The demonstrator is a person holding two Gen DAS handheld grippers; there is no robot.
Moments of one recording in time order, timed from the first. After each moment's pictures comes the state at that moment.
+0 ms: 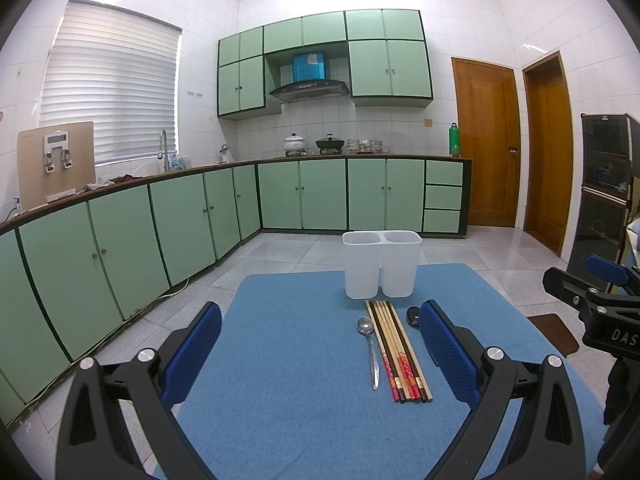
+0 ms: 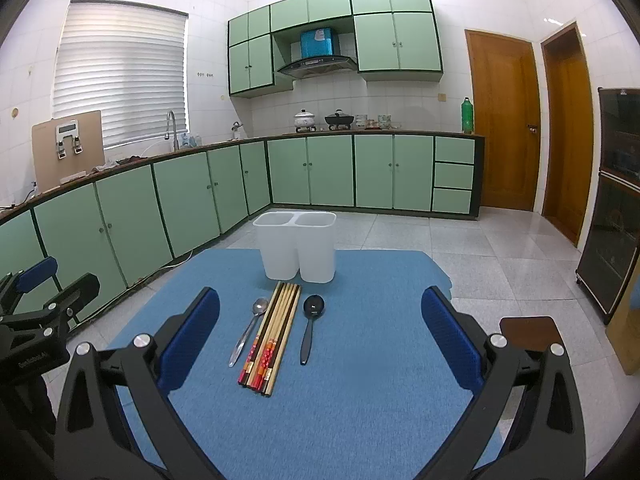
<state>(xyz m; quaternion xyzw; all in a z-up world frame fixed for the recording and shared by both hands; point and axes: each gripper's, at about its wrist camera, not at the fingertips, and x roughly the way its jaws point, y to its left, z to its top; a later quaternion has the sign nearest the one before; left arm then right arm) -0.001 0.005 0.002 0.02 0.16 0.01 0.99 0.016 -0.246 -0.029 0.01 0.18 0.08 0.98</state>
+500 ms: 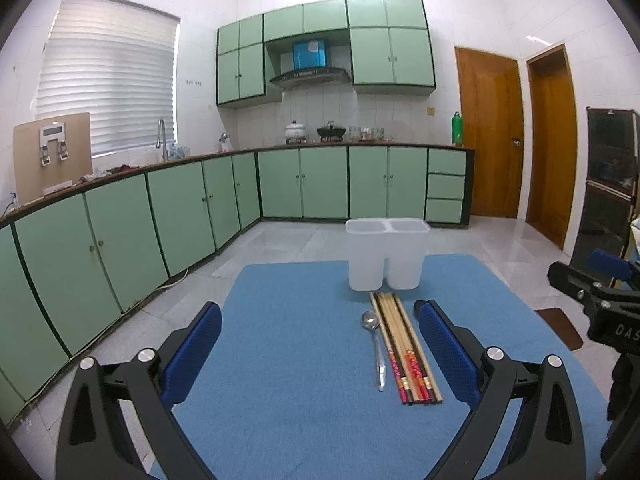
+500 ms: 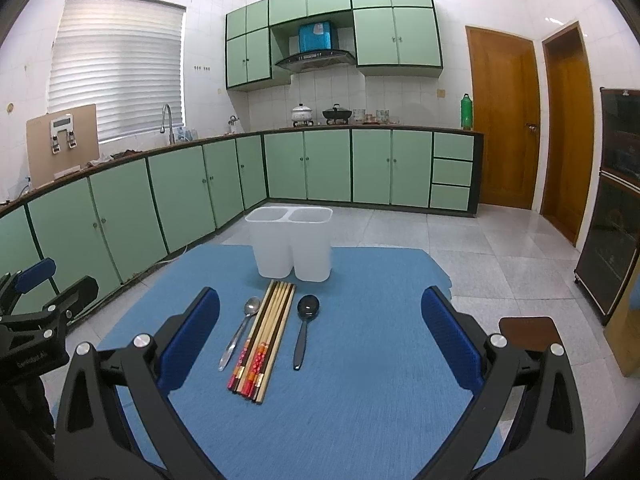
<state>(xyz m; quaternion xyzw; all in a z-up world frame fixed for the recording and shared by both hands) 0.033 0.015 -0.009 0.02 0.19 0.01 0.98 0.047 -0.236 -0.034 0.00 0.20 0.07 0.98</state>
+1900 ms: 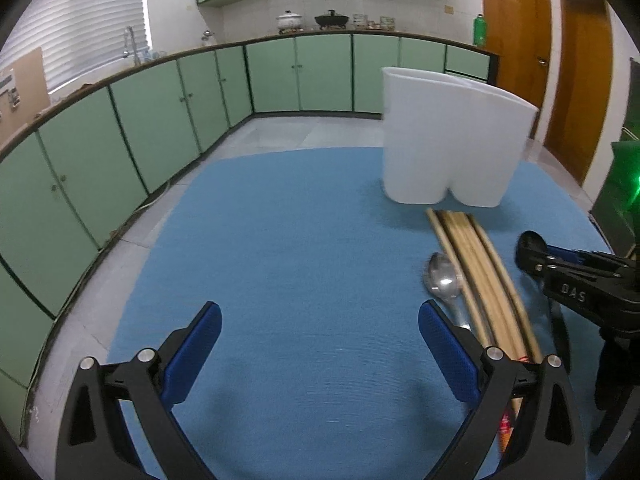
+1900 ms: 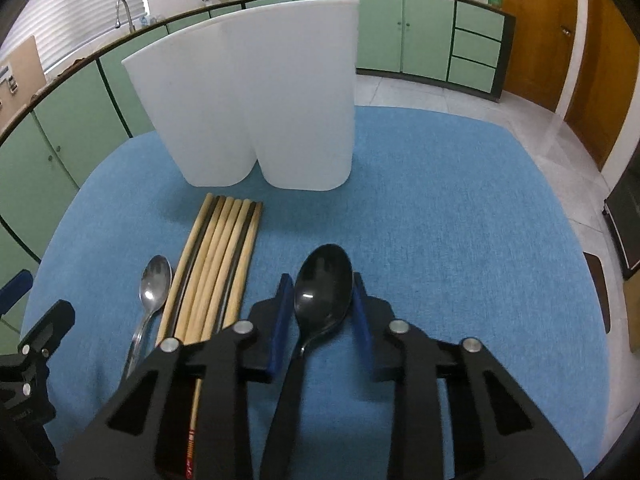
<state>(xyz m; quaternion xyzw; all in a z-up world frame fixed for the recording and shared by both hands) 0.224 0.028 -0.123 0.03 0.38 0.00 0.92 0.272 -0.192 -0.166 0.00 0.44 0.07 0.90</state>
